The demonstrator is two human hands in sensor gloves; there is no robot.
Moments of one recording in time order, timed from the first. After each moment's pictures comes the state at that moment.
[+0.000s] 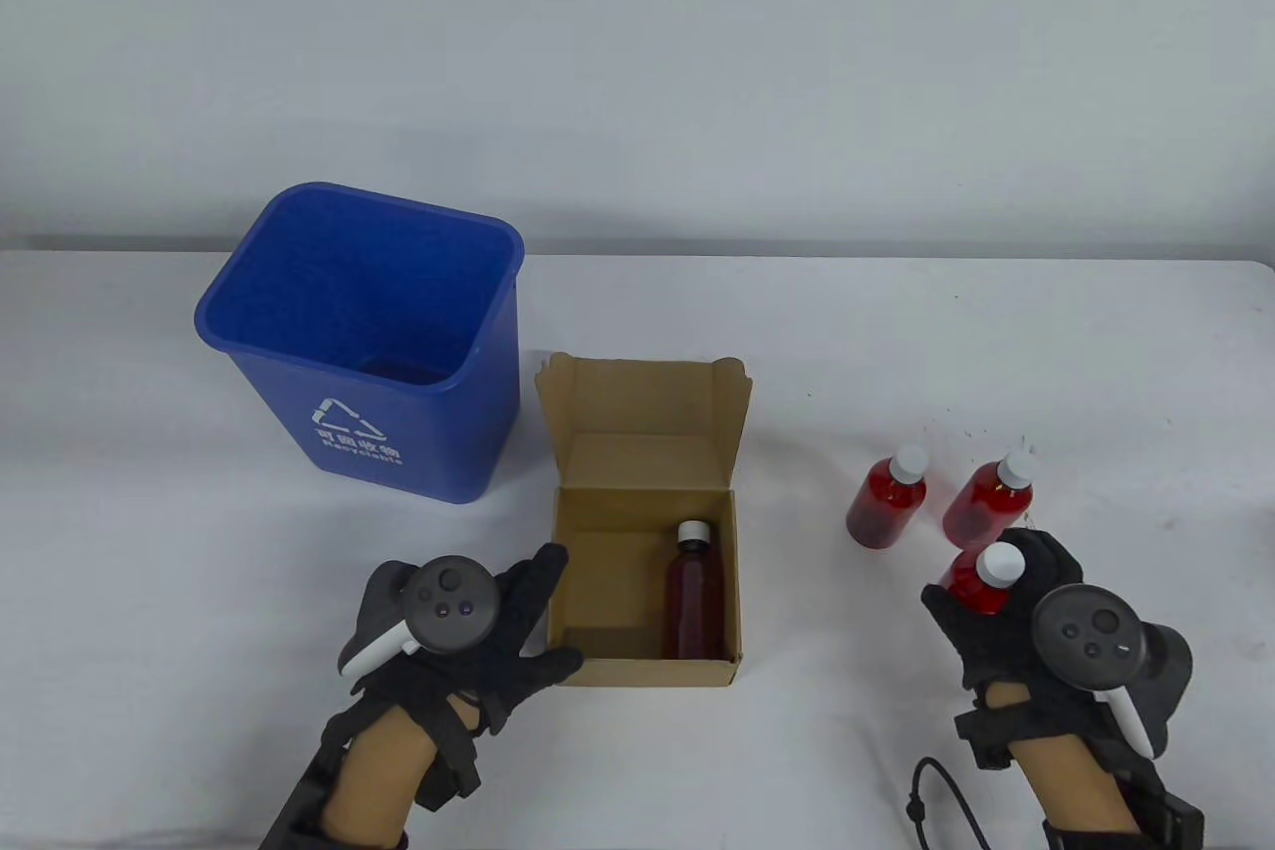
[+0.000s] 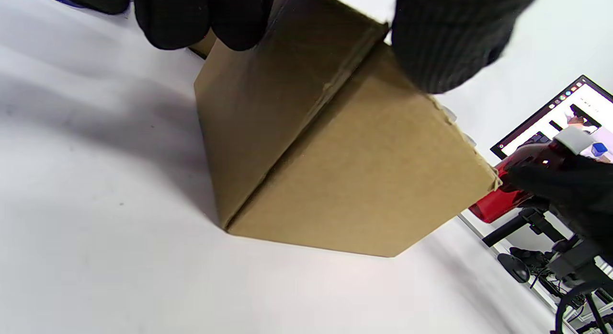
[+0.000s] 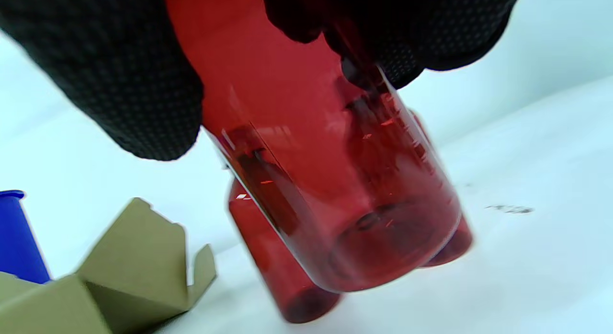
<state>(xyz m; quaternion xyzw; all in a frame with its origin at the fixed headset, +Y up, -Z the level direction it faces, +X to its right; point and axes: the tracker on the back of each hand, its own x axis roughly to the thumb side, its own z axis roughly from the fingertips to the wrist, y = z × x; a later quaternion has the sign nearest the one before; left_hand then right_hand) -0.170 -0.715 -0.267 -0.16 -0.24 0.28 0.92 0.314 -0.681 -0.252 -0.03 -0.14 0.96 0.24</state>
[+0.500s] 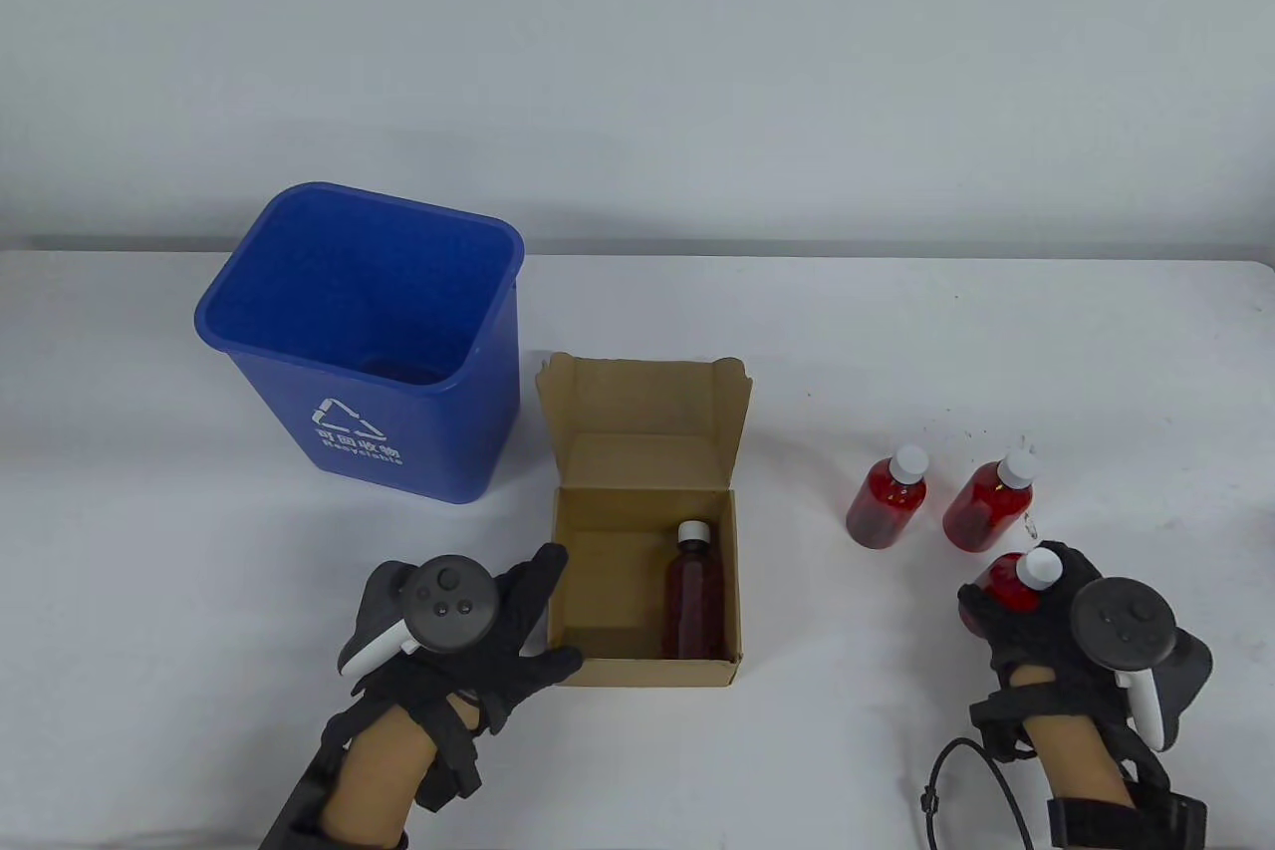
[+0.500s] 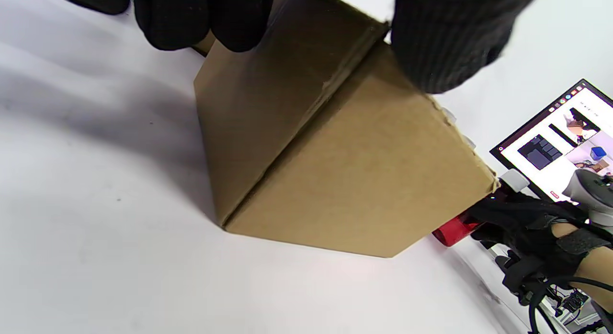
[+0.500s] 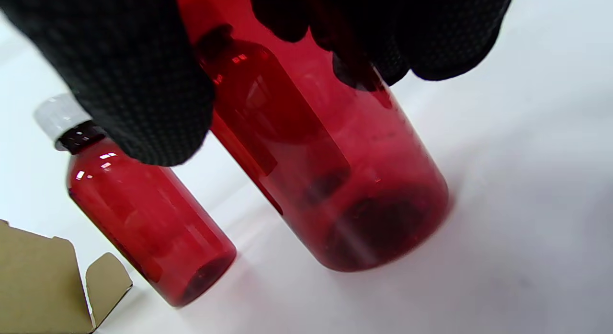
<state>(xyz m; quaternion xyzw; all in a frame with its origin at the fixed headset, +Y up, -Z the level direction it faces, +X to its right) -0.170 -0.716 -0.267 -0.16 -0.23 0.28 0.92 0.359 -0.738 -0.271 -0.14 -0.08 0.93 0.33</state>
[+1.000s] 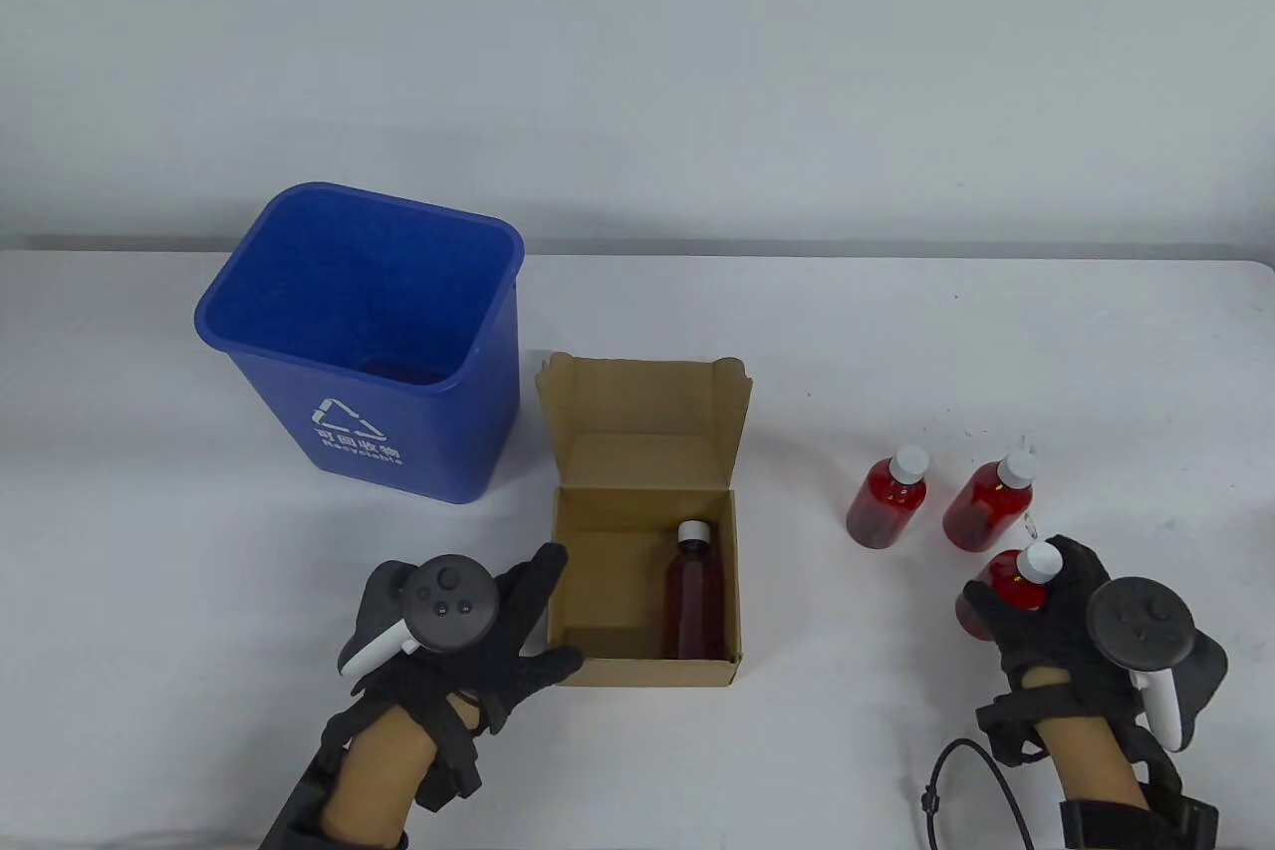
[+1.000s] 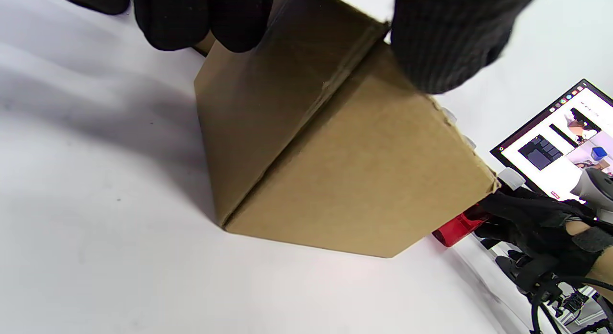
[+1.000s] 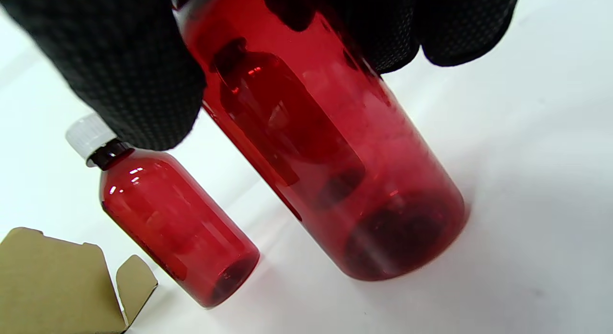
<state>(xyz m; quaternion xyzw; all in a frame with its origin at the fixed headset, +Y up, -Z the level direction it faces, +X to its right) -0.171 -0.716 -0.267 -0.16 -0.23 0.28 0.92 0.362 -0.726 -0.268 -0.12 -0.07 0.93 0.35</state>
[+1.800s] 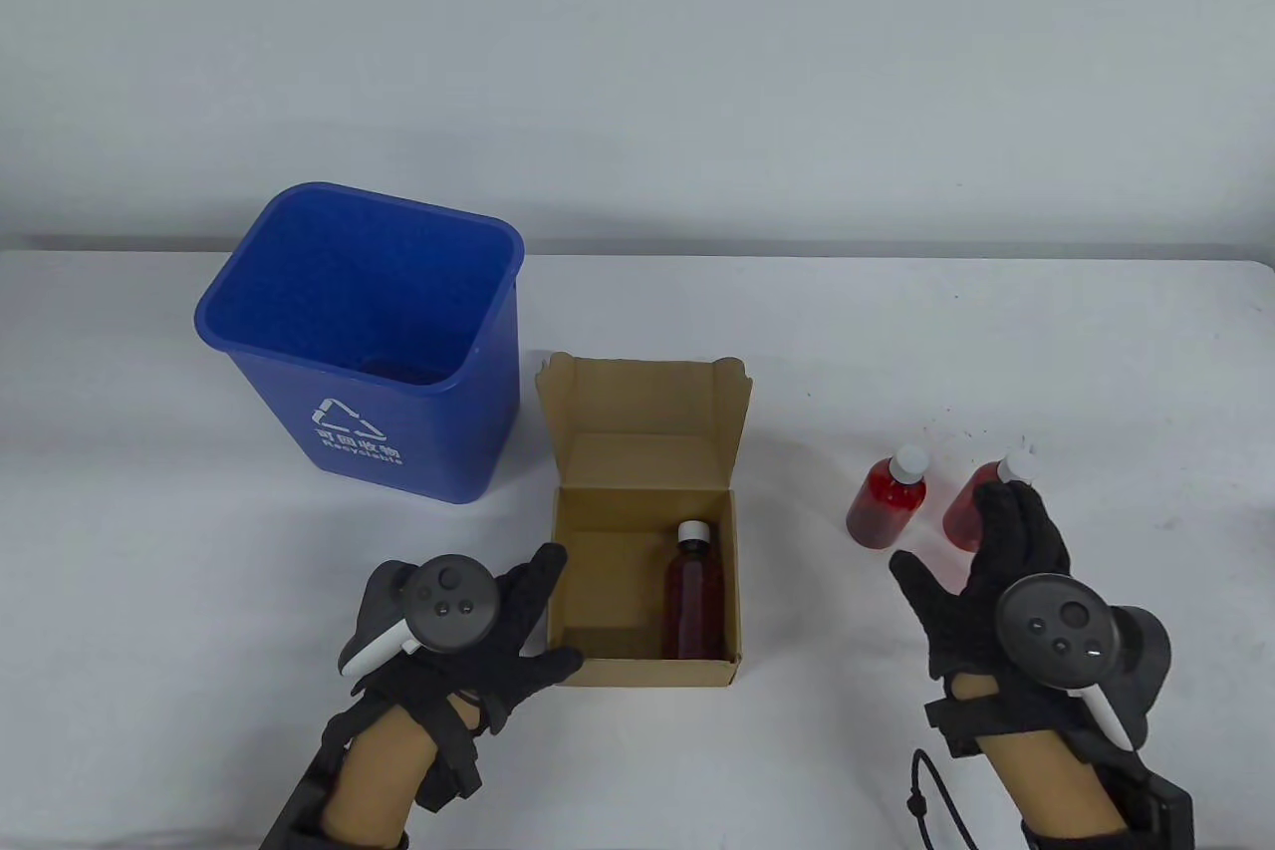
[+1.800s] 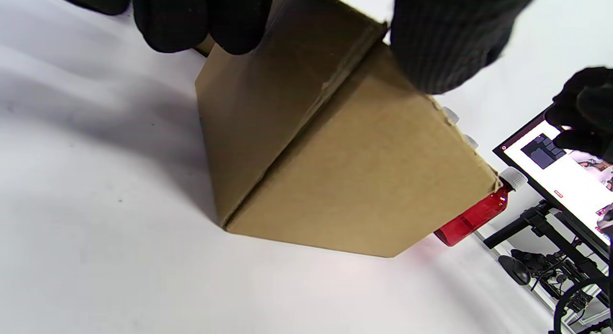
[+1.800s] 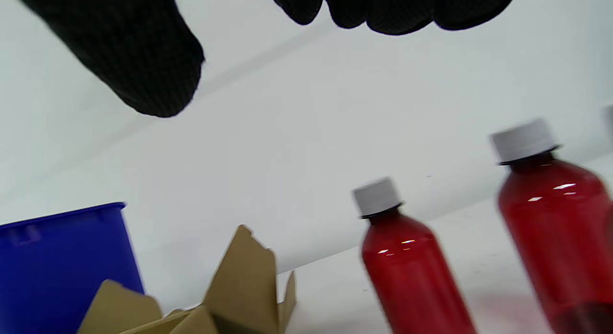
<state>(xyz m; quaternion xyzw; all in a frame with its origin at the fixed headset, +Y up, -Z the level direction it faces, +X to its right) -0.170 -0.717 -0.268 -0.16 -0.23 0.28 0.92 0.238 -0.614 -0.243 0.06 -0.16 0.96 0.23</state>
